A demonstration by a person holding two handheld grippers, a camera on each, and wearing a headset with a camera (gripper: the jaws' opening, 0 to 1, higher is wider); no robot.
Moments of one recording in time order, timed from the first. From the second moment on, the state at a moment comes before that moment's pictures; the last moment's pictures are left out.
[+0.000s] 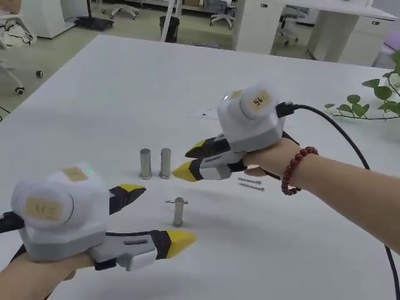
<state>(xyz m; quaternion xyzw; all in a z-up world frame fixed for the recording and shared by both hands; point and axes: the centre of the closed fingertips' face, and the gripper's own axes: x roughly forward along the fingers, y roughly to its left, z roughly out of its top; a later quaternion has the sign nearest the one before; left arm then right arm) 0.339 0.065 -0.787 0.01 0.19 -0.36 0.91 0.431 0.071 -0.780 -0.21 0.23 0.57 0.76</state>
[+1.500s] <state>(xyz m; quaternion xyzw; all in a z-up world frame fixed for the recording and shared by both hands) 0.340 0.097 -0.779 -0.02 0.18 -0.29 0.94 0.483 0.109 -0.822 -0.12 0.22 0.50 0.83</state>
